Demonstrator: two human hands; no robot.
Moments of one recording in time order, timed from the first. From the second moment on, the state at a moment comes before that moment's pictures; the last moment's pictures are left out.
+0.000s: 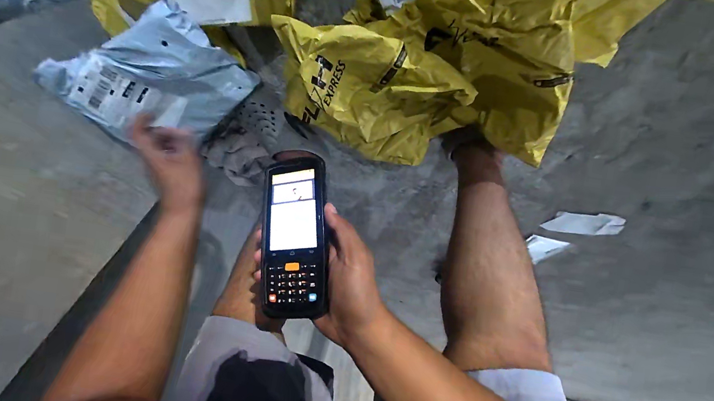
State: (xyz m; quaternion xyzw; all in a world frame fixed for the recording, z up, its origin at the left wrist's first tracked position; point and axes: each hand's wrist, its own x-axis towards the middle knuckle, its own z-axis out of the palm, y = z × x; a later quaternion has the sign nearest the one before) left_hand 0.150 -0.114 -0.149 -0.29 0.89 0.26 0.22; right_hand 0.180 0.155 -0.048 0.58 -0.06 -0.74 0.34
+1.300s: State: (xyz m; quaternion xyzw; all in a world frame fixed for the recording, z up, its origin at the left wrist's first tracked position) left_hand 0.027 0.038 -0.153 -0.40 0.68 0.53 0.30; right_hand 0.130 0.199 -0.077 0.13 0.00 -0.82 0.55
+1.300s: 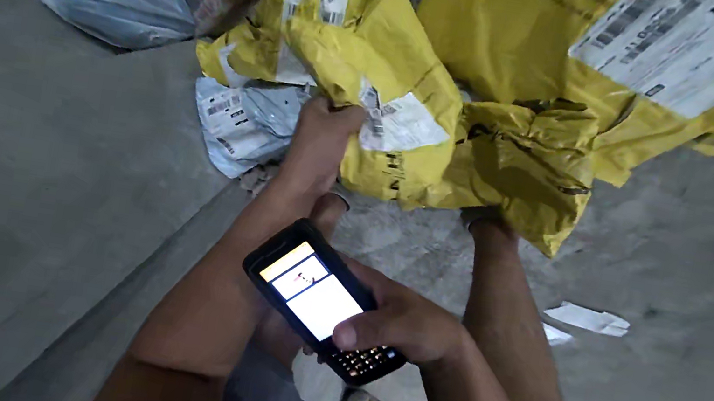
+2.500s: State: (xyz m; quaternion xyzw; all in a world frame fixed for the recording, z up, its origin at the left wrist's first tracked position) left_hand -0.116 -0.027 -0.049 -0.09 0.84 0.40 0.34; right_hand 0.111 0.222 -0.077 0.30 0.27 -0.81 0.41
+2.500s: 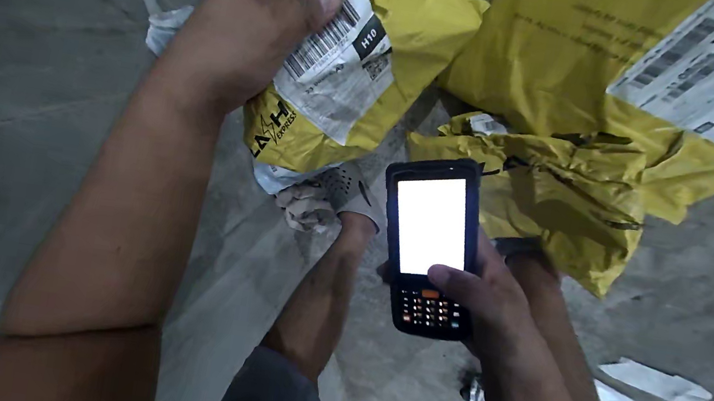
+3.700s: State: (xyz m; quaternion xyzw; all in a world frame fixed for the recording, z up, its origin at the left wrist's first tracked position) left_hand -0.123 -0.057 -0.072 -0.30 0.93 0.09 0.19; right_hand 0.107 0.245 -0.083 0.30 0.17 -0.84 0.42
